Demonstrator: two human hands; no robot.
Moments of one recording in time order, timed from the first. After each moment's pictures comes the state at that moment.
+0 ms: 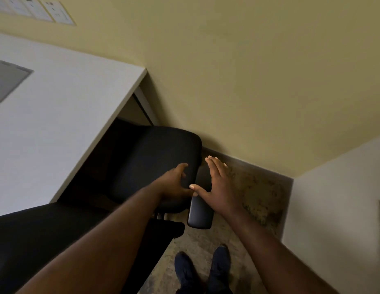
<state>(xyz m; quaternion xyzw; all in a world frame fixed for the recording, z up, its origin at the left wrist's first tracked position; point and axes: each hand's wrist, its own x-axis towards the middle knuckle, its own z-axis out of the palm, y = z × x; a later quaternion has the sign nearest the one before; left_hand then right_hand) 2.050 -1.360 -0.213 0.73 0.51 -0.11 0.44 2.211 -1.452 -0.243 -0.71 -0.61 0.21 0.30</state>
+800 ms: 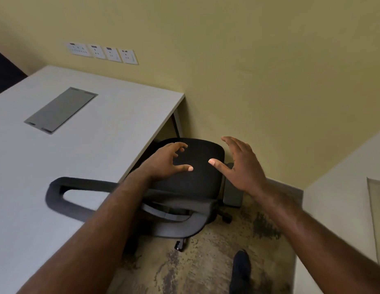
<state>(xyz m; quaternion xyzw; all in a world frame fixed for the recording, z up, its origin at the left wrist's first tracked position) 1.873 -1.435 -0.021 0.82 0.47 0.08 0.32 2.105 -1.527 -0.054 -0.67 -0.66 0.08 0.34</state>
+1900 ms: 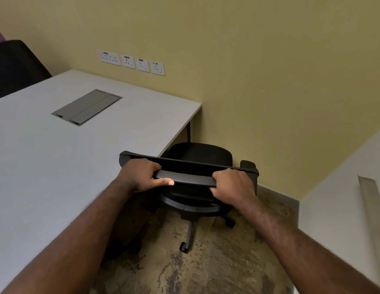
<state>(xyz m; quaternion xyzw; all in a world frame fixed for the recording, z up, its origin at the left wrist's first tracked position) 1.649 -1.517 -0.011 0.90 0.43 0.03 0.05 1.919 -1.615 -0.029 -0.69 -0.73 0.01 0.03</state>
